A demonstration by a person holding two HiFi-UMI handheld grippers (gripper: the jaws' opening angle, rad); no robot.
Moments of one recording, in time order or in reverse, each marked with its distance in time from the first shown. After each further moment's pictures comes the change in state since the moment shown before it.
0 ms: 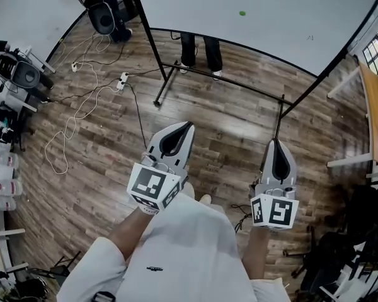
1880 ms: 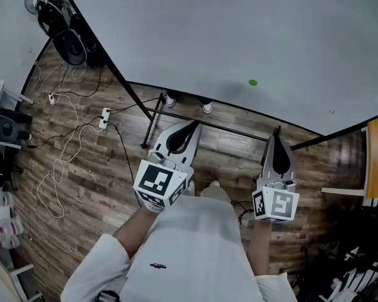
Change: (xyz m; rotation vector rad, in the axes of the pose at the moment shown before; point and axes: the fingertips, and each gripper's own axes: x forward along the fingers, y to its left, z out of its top) left arm 0.349 0.240 0.048 -0.067 -0.002 -0.112; right arm 0.410 -0.079 -0.031 -0.035 0.046 -0.085
